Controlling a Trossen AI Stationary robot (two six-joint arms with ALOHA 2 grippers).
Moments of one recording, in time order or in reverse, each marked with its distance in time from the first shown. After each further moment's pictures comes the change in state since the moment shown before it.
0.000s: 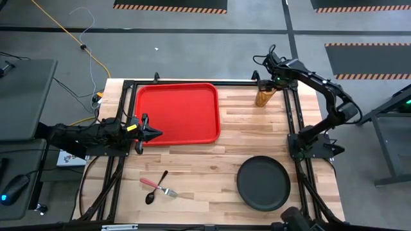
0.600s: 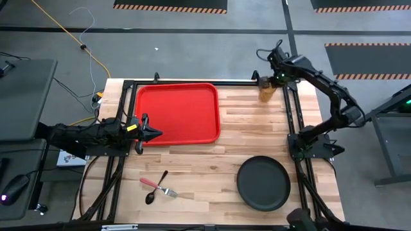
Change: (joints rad) left arm 0.000 0.000 0.000 0.000 0.000 0.000; right arm -0.007 -0.053 0.096 -0.059 -0.043 -0.101
